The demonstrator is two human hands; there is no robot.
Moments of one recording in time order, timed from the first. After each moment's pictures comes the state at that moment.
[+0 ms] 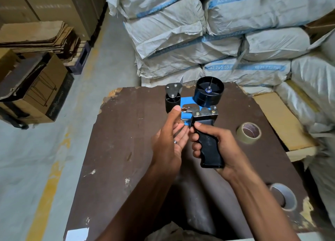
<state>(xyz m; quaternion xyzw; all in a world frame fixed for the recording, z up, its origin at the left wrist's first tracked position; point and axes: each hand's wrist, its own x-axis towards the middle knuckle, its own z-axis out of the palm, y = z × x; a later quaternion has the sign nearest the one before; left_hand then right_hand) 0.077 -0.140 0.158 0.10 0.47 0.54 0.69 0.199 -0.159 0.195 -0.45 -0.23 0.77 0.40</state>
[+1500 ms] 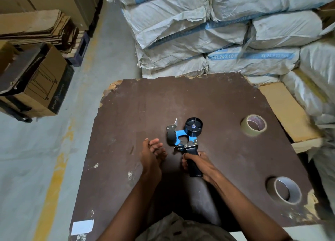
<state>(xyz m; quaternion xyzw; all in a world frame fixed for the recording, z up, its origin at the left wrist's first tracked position) 0.032 -0.147 0.038 0.02 0.61 0.53 0.58 0.199 -0.151 -0.023 -0.58 -0.23 0.71 0.32</state>
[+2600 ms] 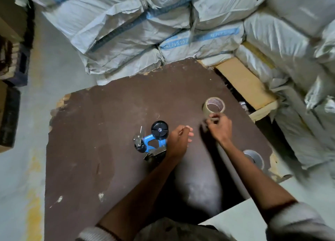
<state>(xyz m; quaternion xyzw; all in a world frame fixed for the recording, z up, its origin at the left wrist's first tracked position) 0.208 -0.103 -0.013 0.44 0.54 0.31 0.65 0.382 -0.101 -0.021 -0.83 -0.35 0.25 0.35</state>
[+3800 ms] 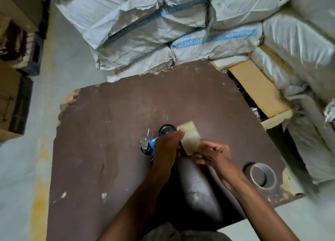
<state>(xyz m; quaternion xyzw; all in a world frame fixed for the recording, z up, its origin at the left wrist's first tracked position) 0.159 -0.109 0.076 0.37 0.60 0.36 0.61 0.305 -0.166 0.073 -0.56 -0.28 0.62 0.47</state>
